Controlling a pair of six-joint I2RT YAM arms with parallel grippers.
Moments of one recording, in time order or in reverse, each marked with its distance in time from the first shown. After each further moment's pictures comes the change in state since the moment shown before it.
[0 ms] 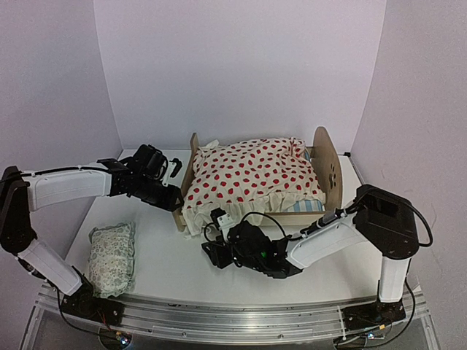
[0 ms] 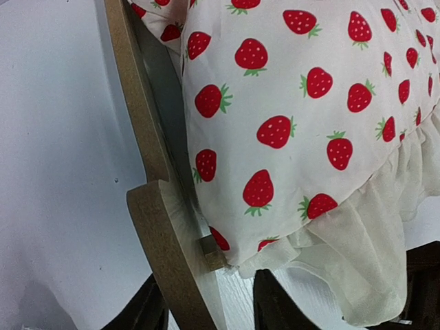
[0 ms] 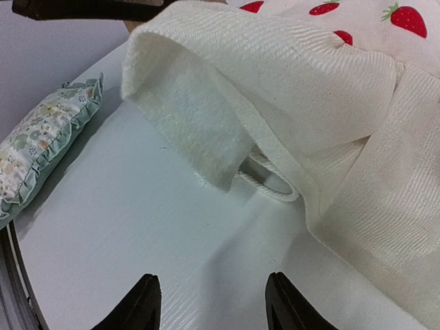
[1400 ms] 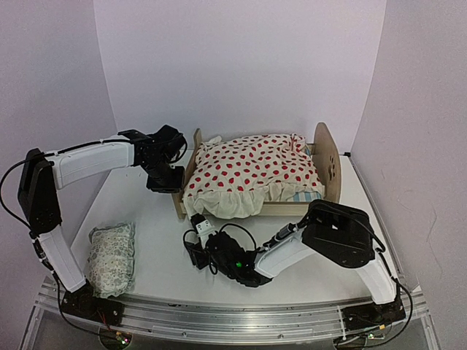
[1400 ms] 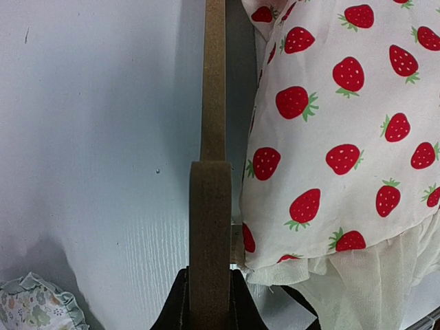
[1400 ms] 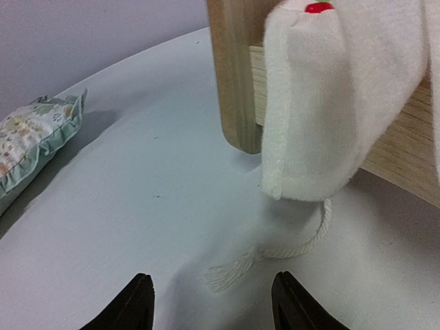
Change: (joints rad) left arm -0.006 0.246 0.423 -0.390 -0.164 -0.305; right arm 0.019 0.331 0.240 0.235 0.145 -0.158
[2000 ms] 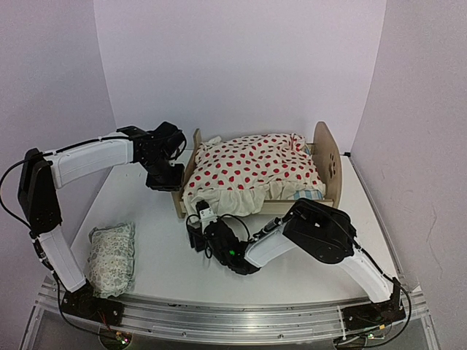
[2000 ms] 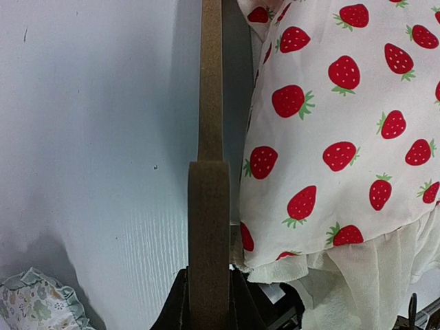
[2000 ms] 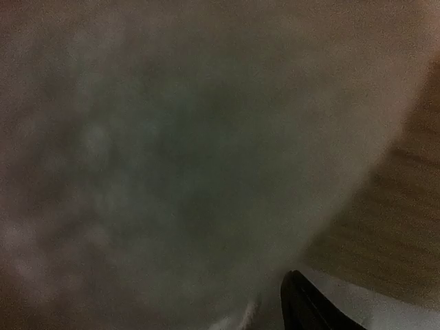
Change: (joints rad) left arm 0.004 0.000 0.037 -0.040 0.024 0.001; right arm -0.095 0.183 0.201 0.050 0.066 -0.007
